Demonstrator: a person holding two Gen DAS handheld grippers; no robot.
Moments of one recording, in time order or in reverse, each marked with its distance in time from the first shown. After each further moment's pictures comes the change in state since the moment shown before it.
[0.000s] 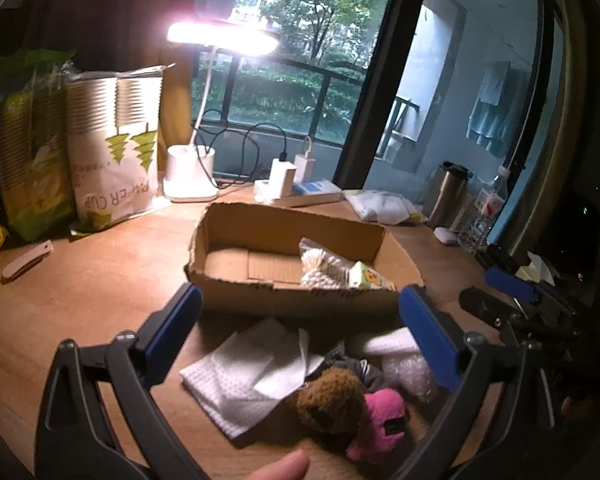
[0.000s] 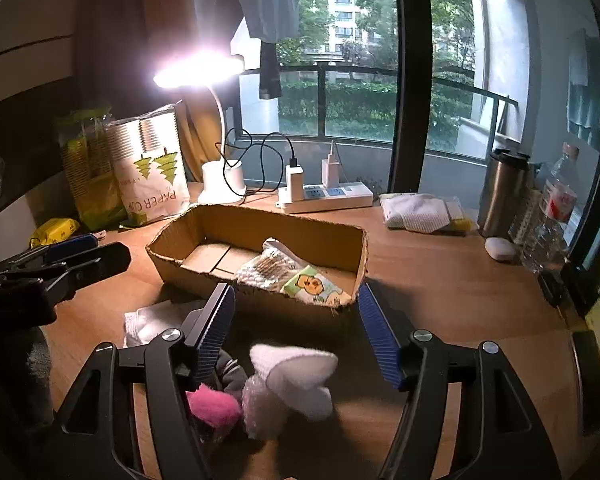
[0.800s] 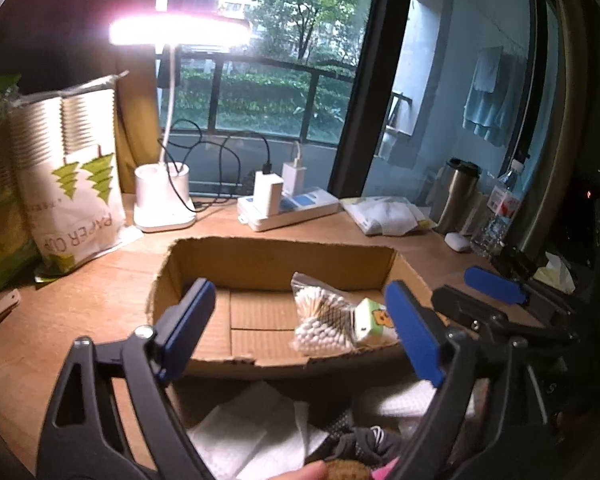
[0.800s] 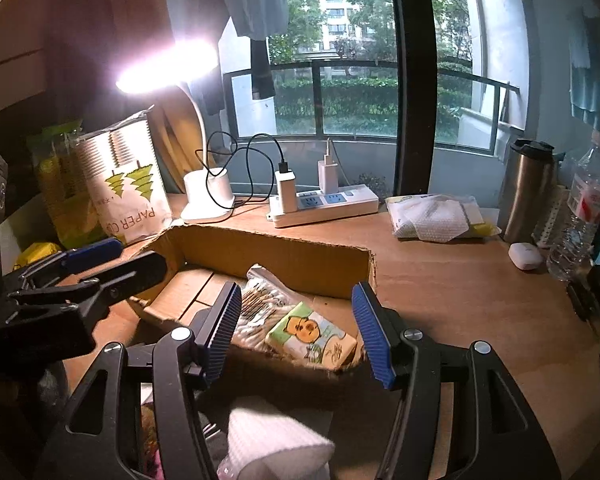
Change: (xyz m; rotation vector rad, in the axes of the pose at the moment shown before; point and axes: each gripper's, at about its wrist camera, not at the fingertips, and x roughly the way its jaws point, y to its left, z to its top) left arm 0.068 -0.012 0.032 0.074 -0.017 -0.004; right arm 0.063 -0.015 0.028 0.046 0.000 0.016
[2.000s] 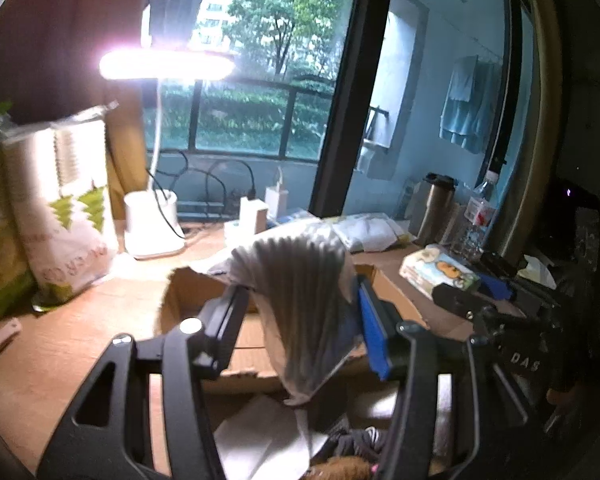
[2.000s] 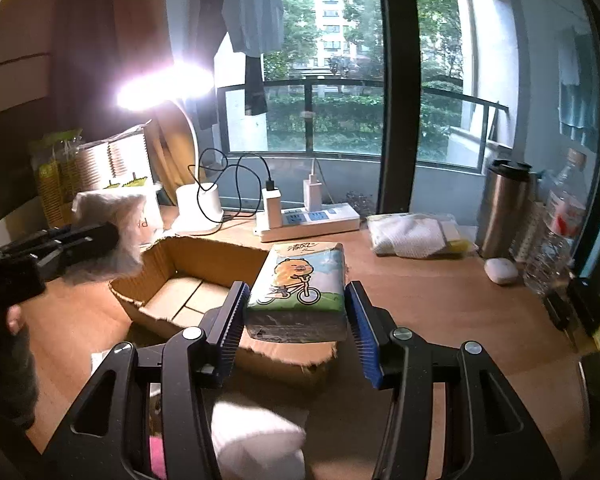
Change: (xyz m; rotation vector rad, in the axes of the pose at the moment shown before) left arm -0.009 0.006 0.015 0.036 -0.042 -0.087; right arm -0.010 -0.009 0.004 -0.020 -0.064 -0.032
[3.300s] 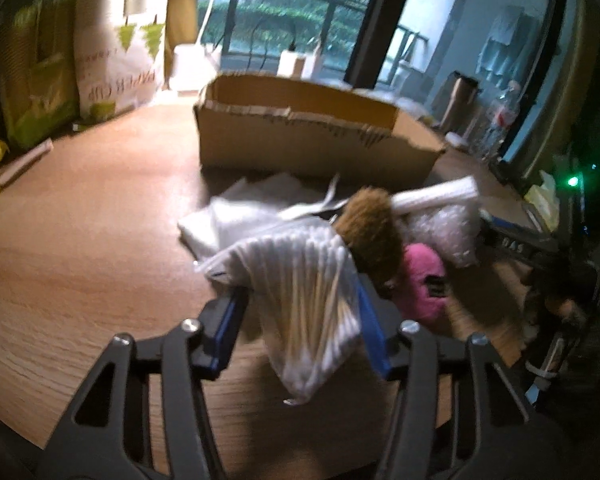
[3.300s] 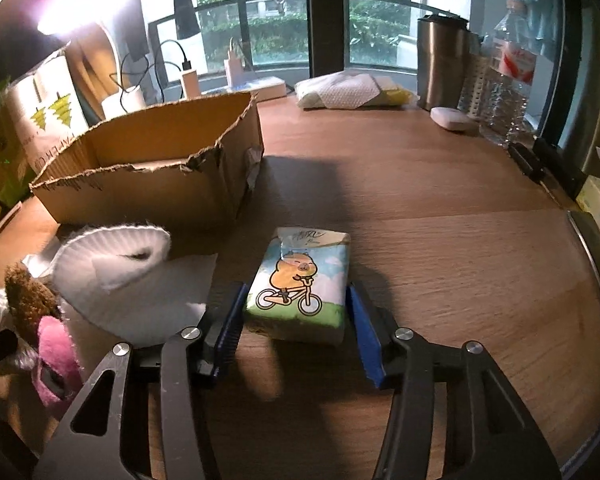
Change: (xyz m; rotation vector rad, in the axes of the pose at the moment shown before) left arm -0.063 -0.006 -0.134 -0.093 0.292 0.097; right arm 0.002 -0.045 -0.105 0.155 0.299 -0.174
